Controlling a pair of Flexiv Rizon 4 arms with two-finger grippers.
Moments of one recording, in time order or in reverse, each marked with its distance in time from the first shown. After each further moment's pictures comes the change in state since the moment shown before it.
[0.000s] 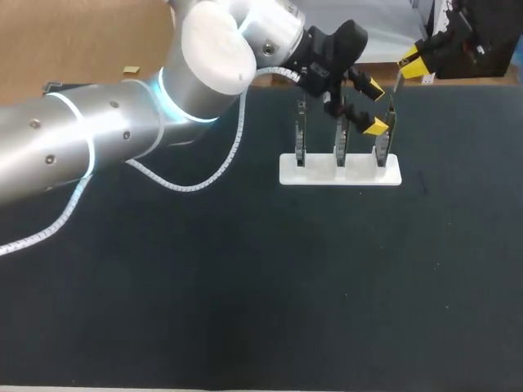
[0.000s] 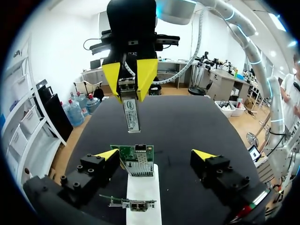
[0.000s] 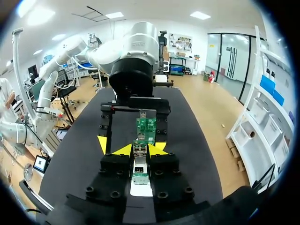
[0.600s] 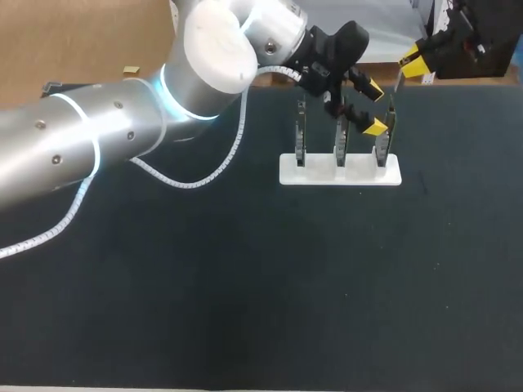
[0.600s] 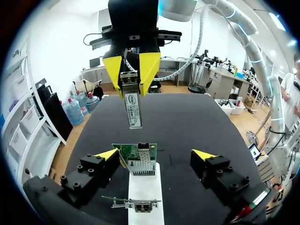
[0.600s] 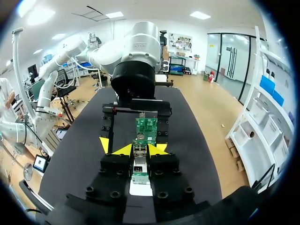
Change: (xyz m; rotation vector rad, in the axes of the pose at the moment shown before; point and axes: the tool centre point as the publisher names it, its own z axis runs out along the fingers) left arm 0.002 0.004 0.002 0.003 0.012 0.004; right arm 0.000 -0.002 -0.002 0.003 0.004 -0.003
